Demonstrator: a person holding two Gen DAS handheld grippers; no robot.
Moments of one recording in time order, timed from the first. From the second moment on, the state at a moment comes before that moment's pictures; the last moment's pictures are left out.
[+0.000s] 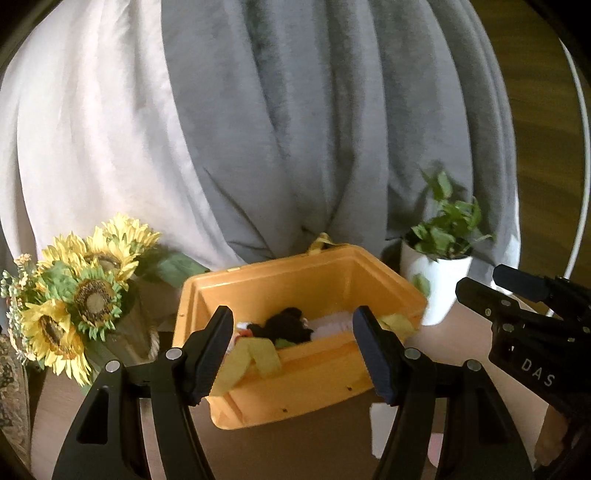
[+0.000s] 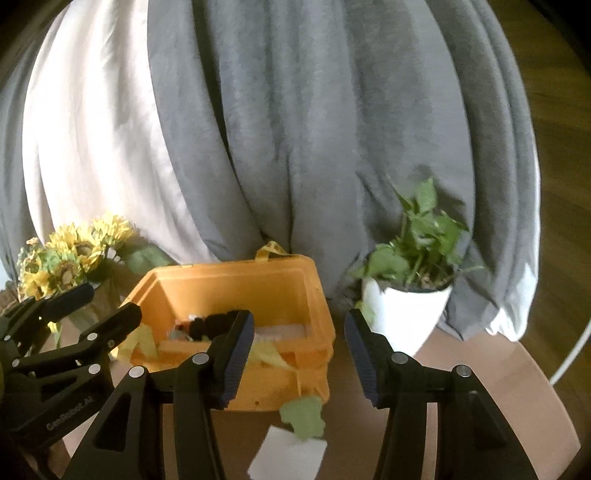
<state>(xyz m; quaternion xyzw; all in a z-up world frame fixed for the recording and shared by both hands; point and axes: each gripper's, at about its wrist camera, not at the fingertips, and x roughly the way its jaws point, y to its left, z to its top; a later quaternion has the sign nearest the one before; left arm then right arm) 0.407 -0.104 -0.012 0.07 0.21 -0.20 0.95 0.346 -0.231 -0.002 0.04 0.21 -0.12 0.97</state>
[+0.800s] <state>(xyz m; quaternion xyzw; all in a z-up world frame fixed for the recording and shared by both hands) 0.365 -0.113 -0.063 0.13 0.26 -0.26 0.92 0.285 -0.227 -0.065 0.09 0.29 -0.17 0.94</state>
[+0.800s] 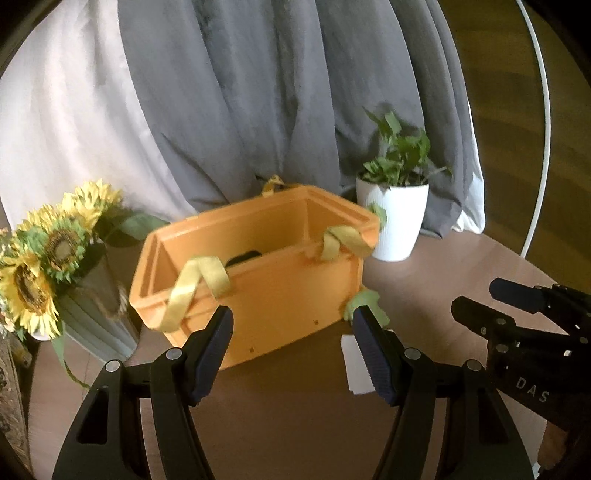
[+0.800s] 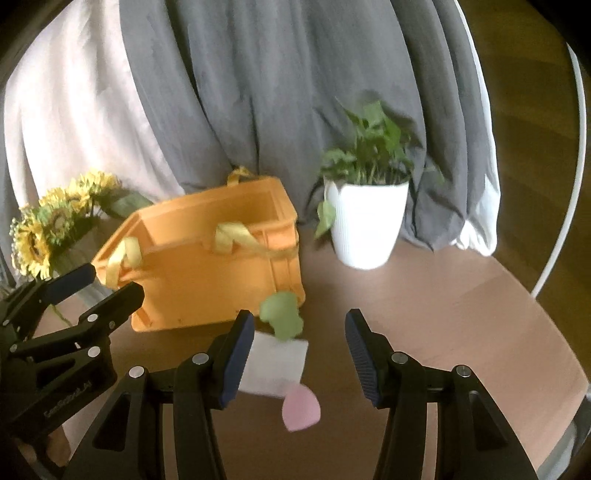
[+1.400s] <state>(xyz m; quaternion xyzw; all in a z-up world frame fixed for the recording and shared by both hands) 0.382 -0.127 -0.118 0.15 0.31 -0.29 0.89 0.291 -0.221 -0.132 0.13 0.37 -0.17 0.90</state>
